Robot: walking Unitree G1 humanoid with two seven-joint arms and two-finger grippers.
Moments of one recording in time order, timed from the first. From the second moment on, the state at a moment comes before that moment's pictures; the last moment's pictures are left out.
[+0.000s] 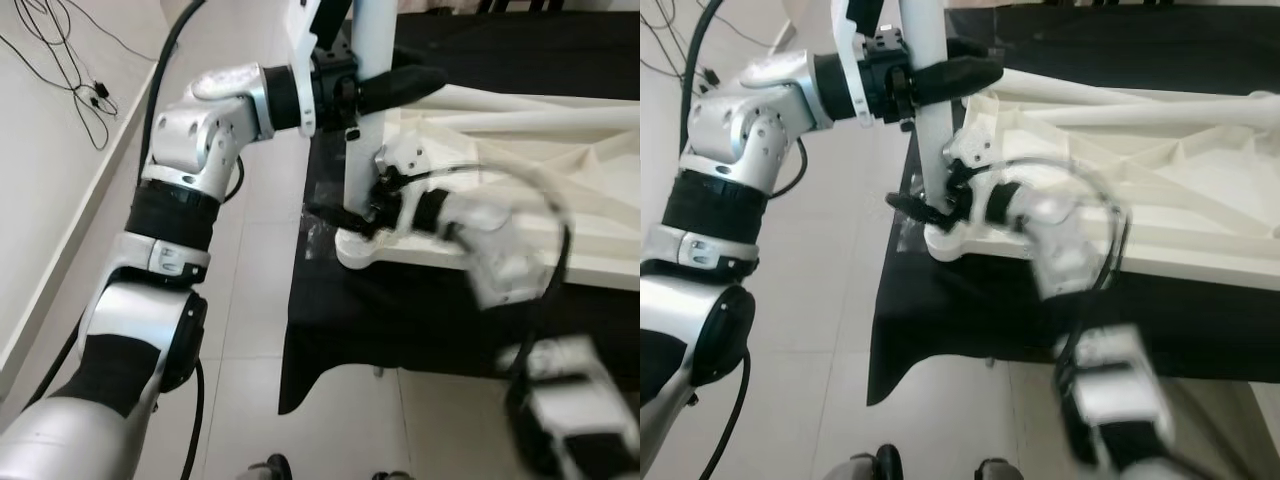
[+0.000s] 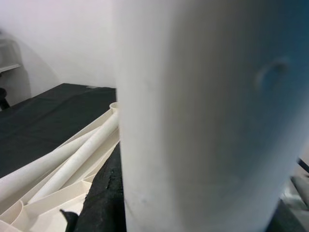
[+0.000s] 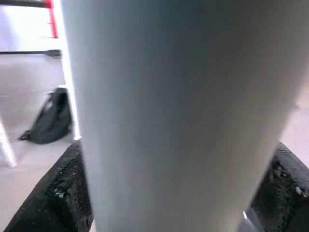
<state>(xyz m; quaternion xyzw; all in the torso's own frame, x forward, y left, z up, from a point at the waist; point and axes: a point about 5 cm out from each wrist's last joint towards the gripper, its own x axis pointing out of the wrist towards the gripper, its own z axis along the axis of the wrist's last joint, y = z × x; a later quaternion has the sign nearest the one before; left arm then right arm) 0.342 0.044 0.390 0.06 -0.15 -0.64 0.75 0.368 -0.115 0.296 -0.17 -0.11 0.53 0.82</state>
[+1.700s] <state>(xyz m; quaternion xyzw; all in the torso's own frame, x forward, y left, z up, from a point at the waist) 0.345 0.042 0.387 0.04 -0.12 -0.63 0.76 0.343 -0.077 0.246 -0.05 -0.08 0.19 0.98</state>
